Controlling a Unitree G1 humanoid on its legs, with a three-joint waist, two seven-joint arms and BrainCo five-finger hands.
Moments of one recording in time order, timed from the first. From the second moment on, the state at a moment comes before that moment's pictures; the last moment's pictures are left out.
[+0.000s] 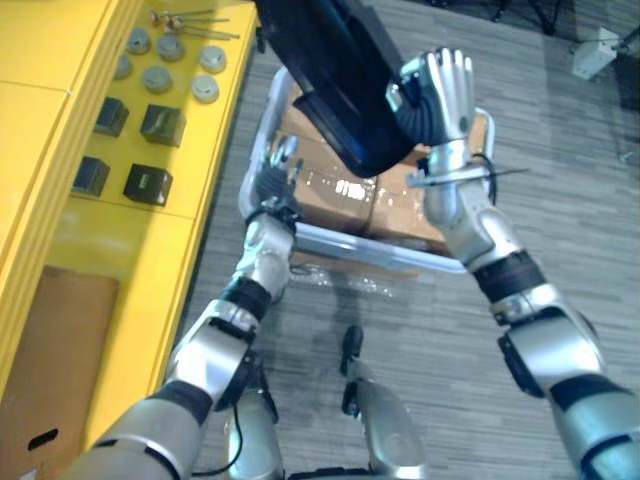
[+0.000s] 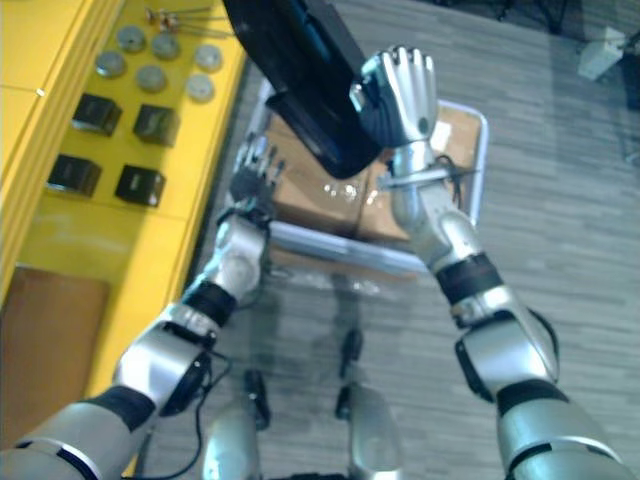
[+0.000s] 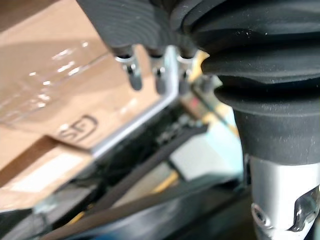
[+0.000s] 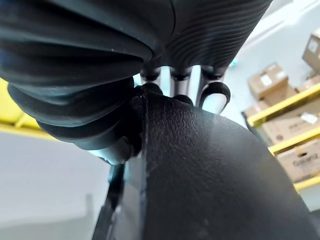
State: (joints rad) left arm -0.98 0.10 -0.30 0.91 -1.15 -0.35 0.05; right arm -1.04 -0.42 0.39 0.56 -0.65 -0.17 -0.68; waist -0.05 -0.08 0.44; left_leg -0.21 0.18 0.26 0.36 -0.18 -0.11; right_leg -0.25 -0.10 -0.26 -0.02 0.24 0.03
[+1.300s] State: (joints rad) left arm -0.71 0.05 -0.33 0.78 -1.05 -0.46 0.01; right arm -0.53 -0.24 0.47 0.20 -0.41 -0.25 -0.61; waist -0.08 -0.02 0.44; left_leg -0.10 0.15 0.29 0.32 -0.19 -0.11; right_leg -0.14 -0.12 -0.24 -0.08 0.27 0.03
